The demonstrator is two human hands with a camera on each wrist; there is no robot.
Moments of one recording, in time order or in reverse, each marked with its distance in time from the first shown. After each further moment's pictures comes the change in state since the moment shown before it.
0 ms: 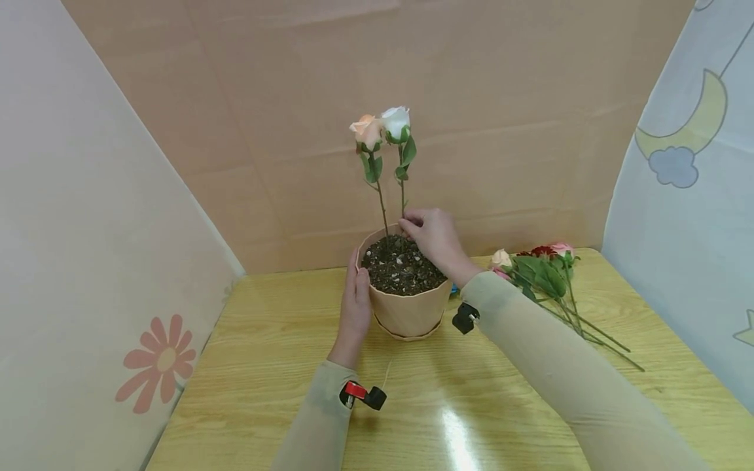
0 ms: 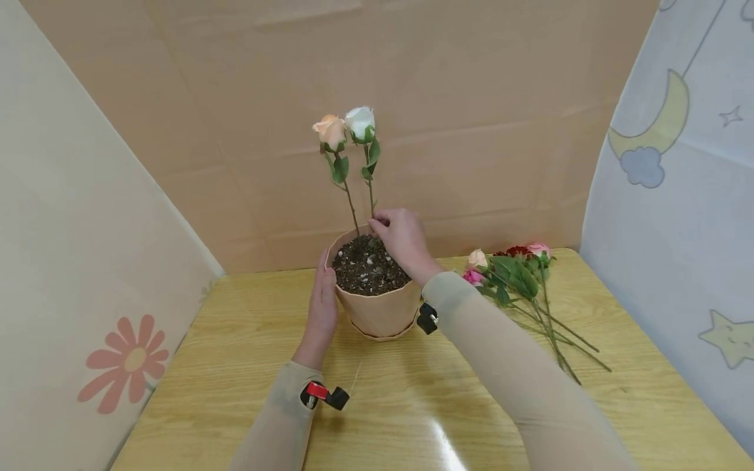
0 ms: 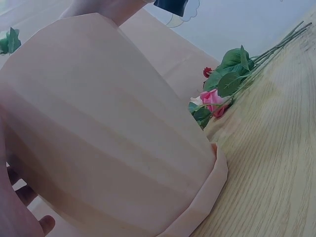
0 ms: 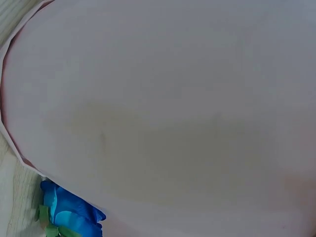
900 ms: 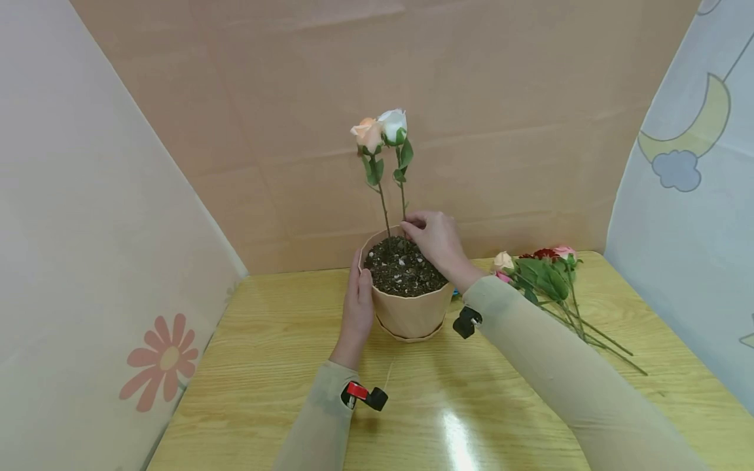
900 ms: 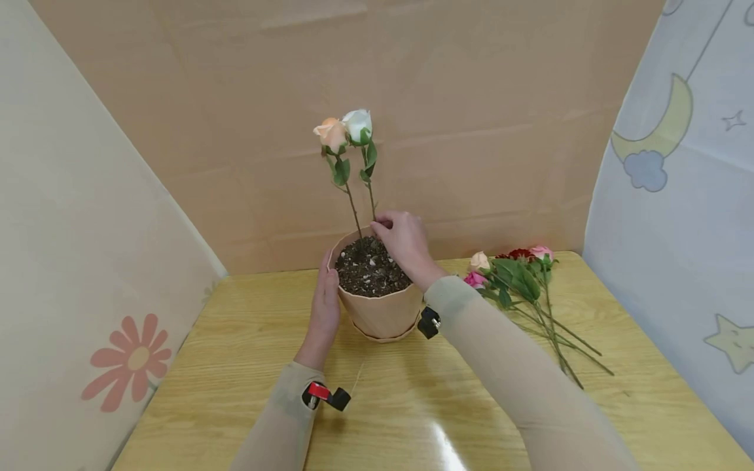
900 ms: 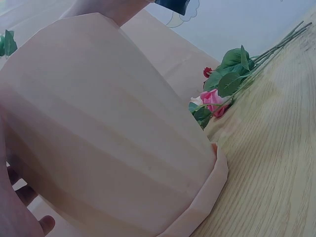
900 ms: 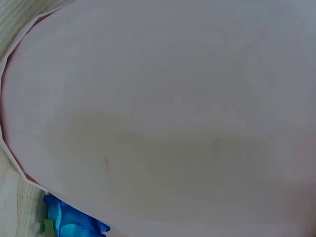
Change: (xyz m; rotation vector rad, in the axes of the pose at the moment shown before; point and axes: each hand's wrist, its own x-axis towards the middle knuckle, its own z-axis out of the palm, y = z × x) left_hand -0.002 0.002 0.002 -0.008 0.006 -0.011; right_hand -0.003 -0.002 0.000 0.017 0.026 0.059
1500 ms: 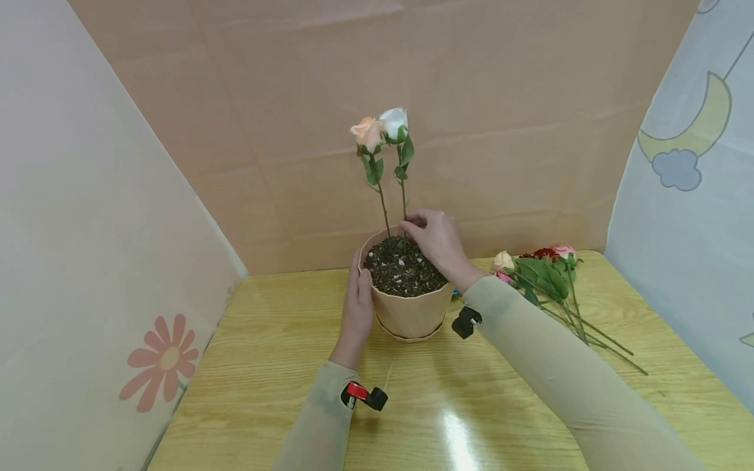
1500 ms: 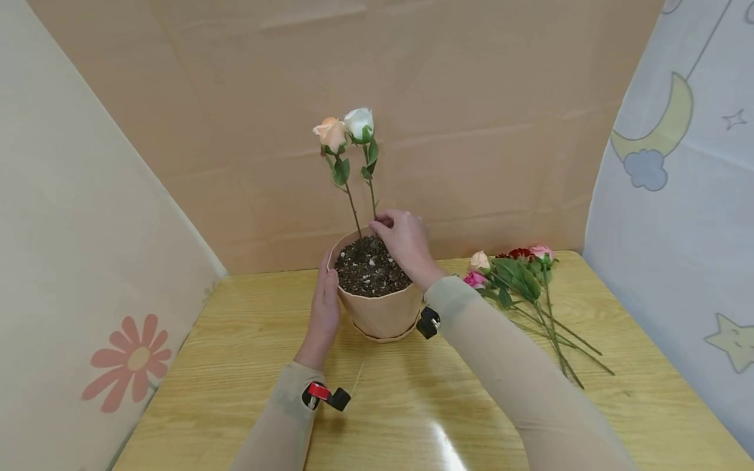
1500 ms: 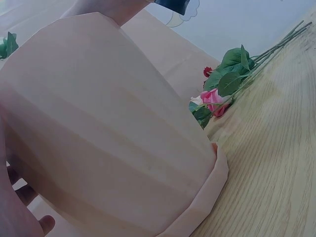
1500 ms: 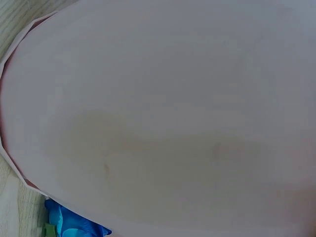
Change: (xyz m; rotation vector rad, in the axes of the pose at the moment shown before) left_hand 0.000 -0.001 0.000 0.014 0.000 -0.003; right_hand 0.001 0.002 0.000 -0.005 0.017 0.016
